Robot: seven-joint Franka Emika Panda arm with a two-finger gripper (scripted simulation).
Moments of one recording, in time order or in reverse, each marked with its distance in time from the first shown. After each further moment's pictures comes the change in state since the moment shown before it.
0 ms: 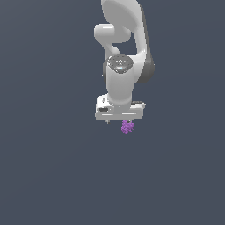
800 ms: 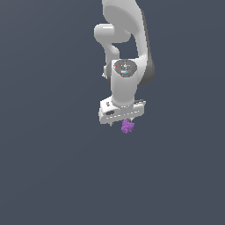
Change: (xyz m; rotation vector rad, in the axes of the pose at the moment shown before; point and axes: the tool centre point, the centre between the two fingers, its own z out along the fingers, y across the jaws) arm -0.010 -0.012 0.018 -0.010 -0.005 -0.220
